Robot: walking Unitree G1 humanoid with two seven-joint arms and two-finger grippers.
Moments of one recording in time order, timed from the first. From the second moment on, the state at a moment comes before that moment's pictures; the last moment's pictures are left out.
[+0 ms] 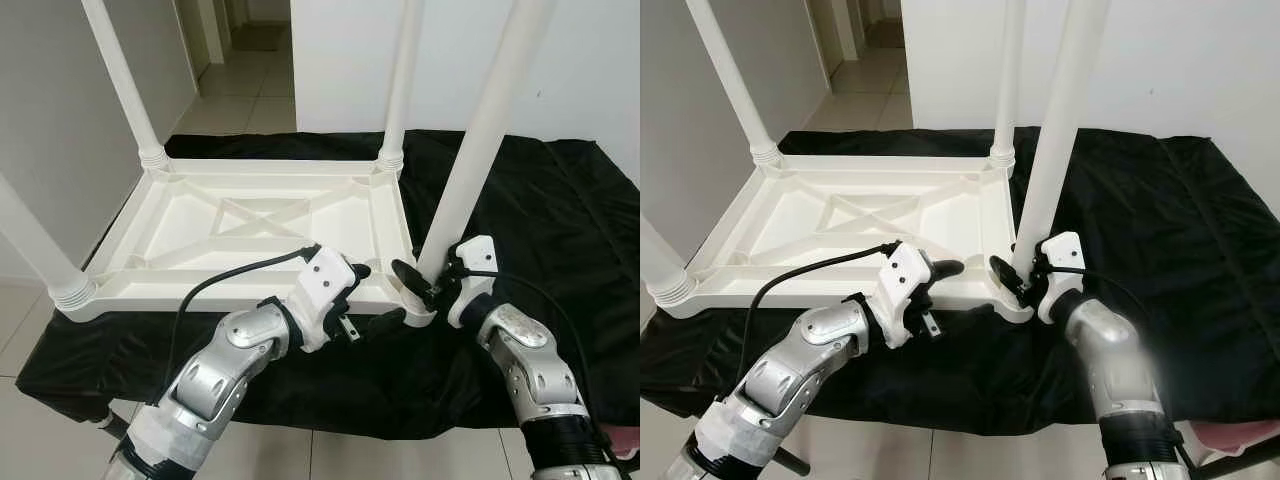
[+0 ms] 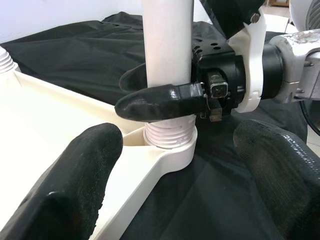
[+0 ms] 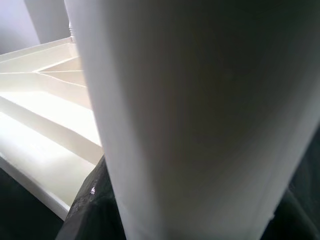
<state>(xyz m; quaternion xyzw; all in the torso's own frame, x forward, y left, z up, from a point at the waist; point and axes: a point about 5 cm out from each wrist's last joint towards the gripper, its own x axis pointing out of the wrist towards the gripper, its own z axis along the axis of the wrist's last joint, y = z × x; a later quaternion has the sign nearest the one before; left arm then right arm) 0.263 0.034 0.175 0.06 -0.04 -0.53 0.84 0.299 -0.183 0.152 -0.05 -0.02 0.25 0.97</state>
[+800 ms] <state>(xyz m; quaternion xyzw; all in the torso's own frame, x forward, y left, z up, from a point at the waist) 0.266 0.036 0.176 0.04 -0.04 -0.52 0.85 0.285 -0.152 0.148 0.02 -0.03 0.03 1.00</state>
